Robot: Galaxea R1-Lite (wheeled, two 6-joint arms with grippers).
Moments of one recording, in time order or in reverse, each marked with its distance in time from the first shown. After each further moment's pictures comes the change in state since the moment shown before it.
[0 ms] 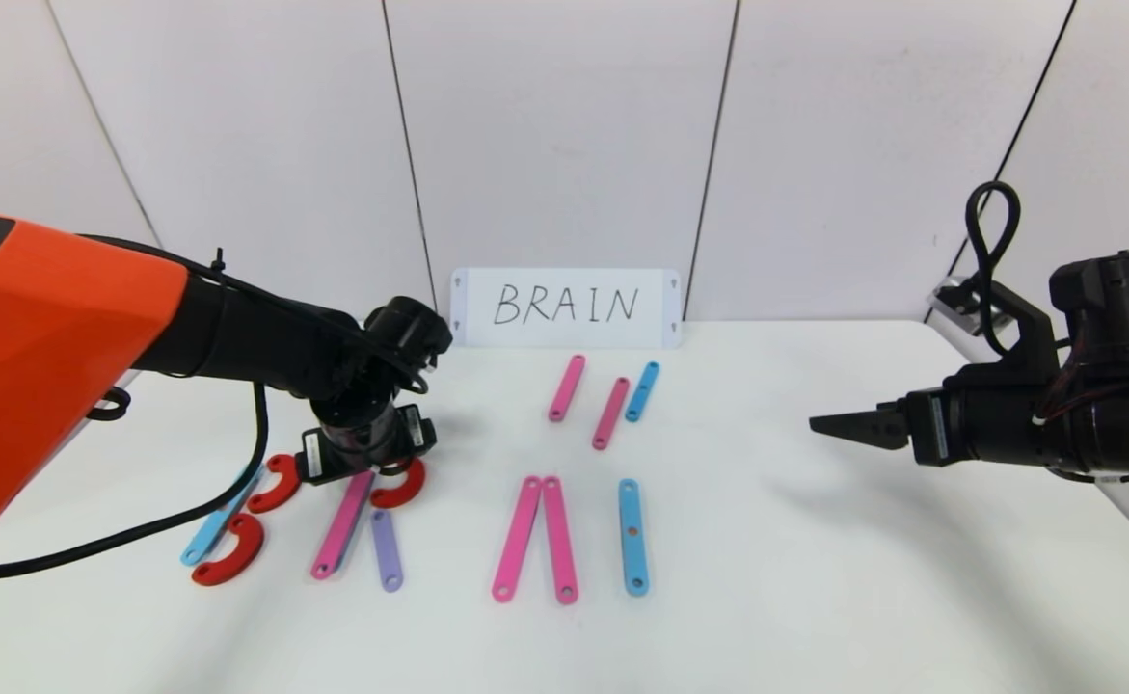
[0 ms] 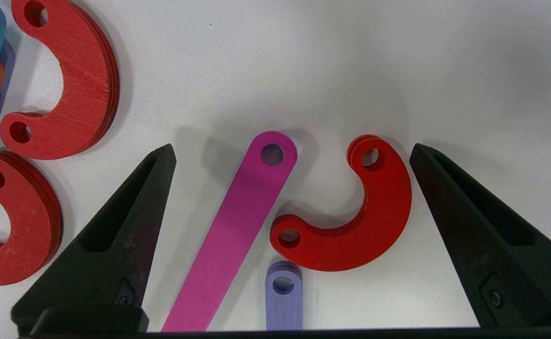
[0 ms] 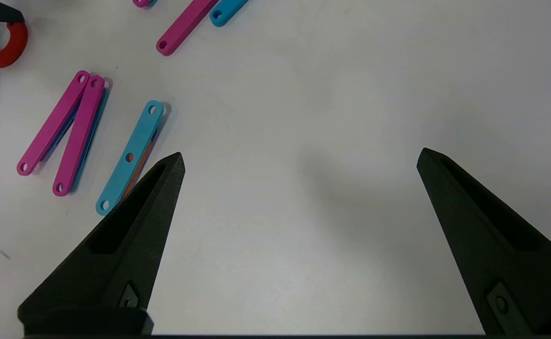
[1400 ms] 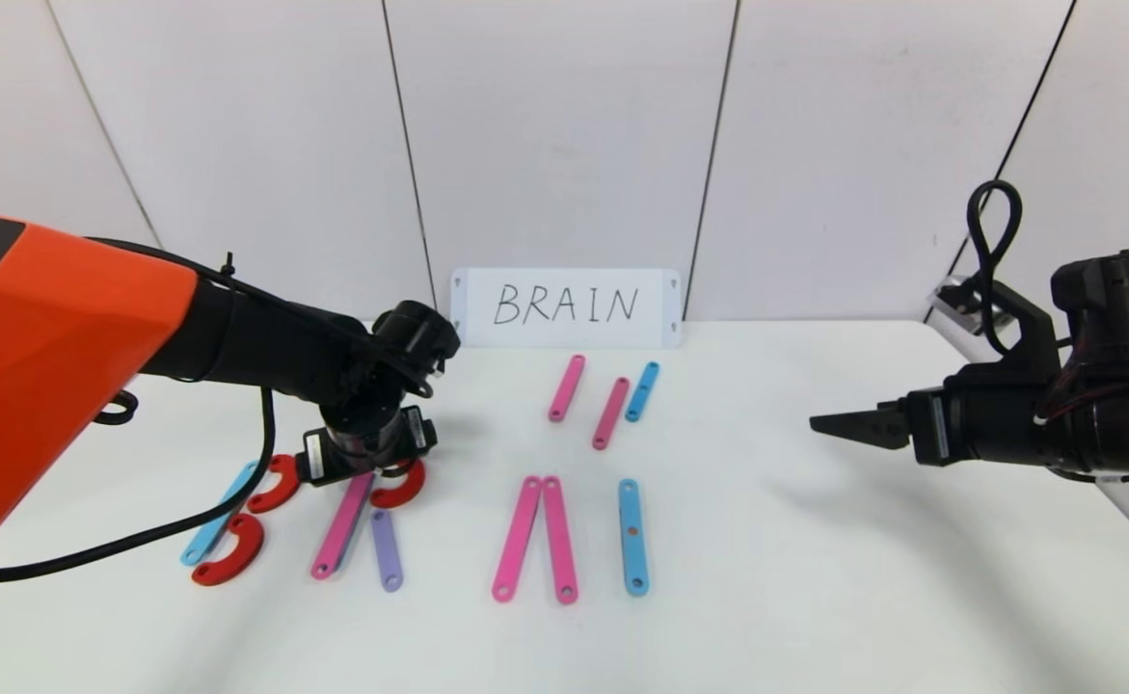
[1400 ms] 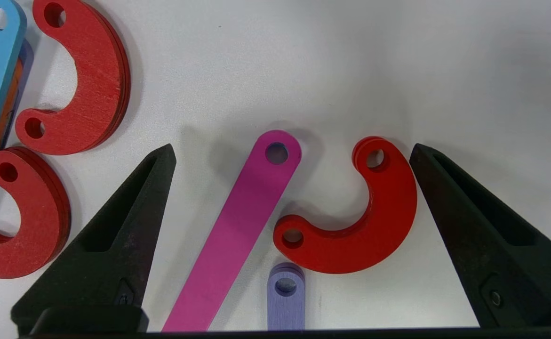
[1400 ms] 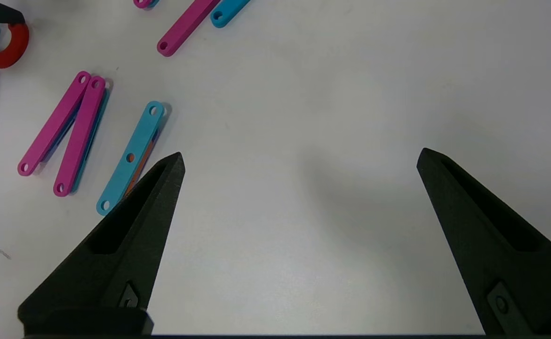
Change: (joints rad) left arm -0.018 0.003 0.007 -0.006 0.059 -0.023; right arm 0.000 -0.002 0.000 0.000 0.000 0.000
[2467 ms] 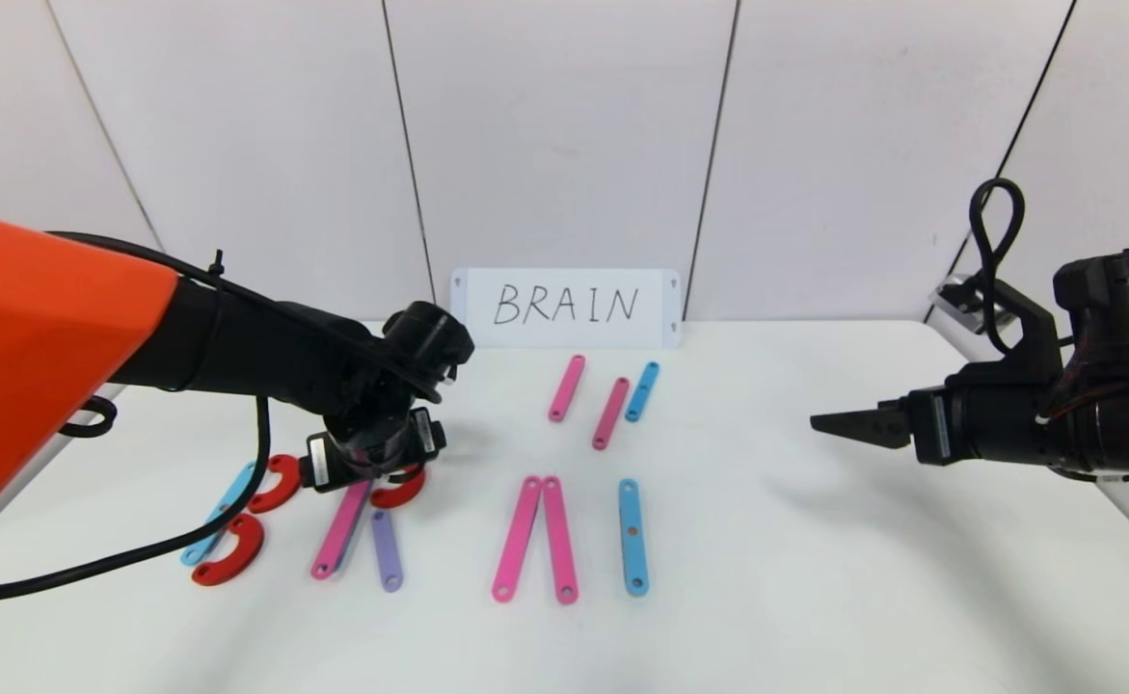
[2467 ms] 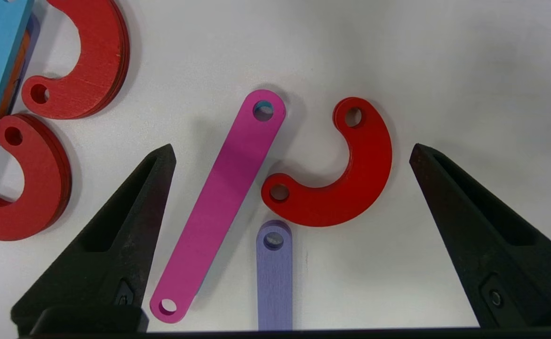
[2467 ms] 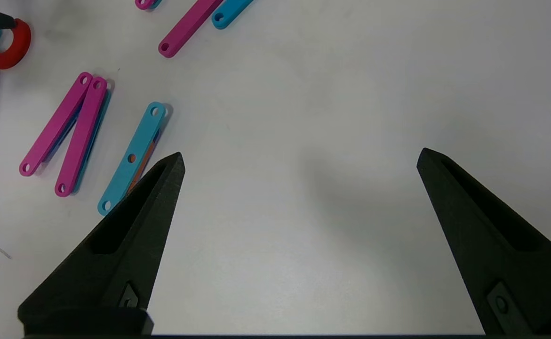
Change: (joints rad) left arm -0.057 -0.050 0.041 -0.002 0.032 -0.042; right arm 0.000 -0.004 0.000 0.000 0.001 0.000
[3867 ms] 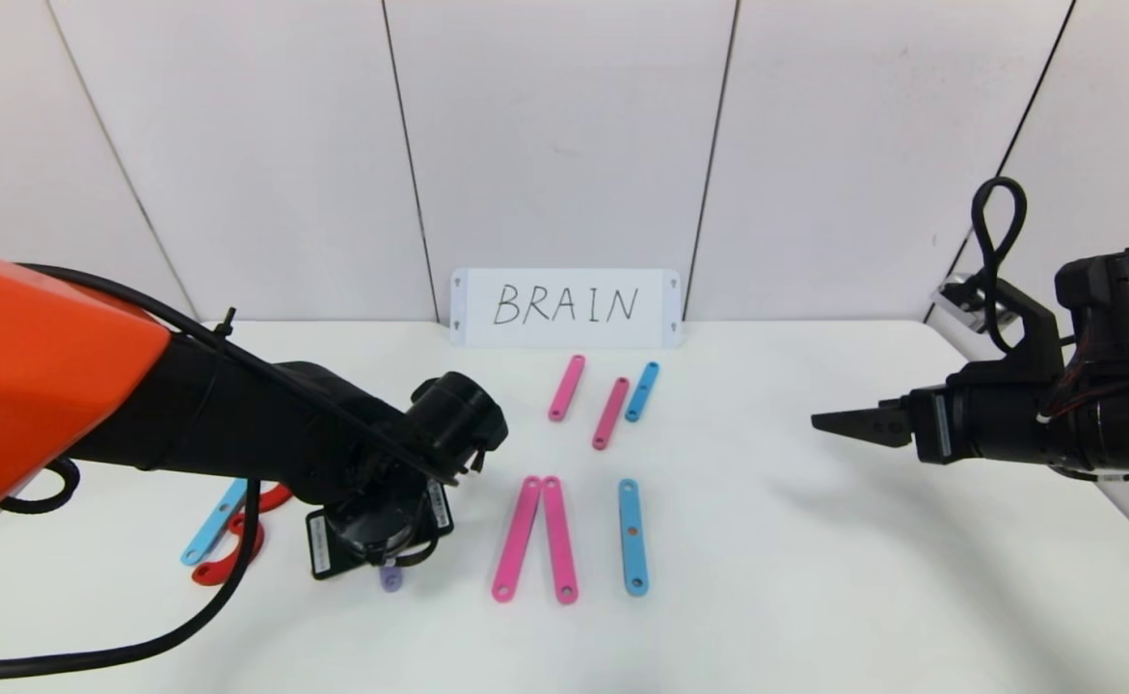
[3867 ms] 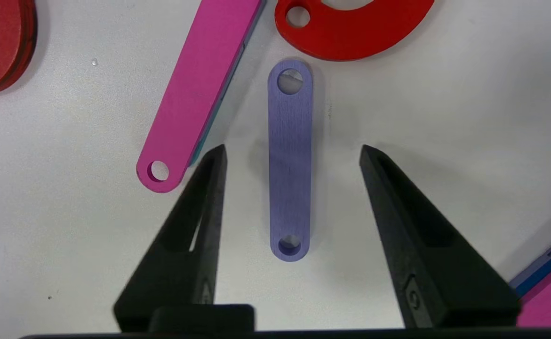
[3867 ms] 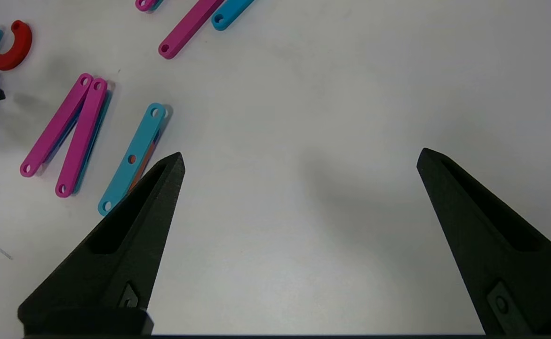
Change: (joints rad) left arm -0.153 -0.081 0.219 -0.008 0.006 -0.184; right arm -0.003 0.000 -0.001 0.000 0.003 0.000
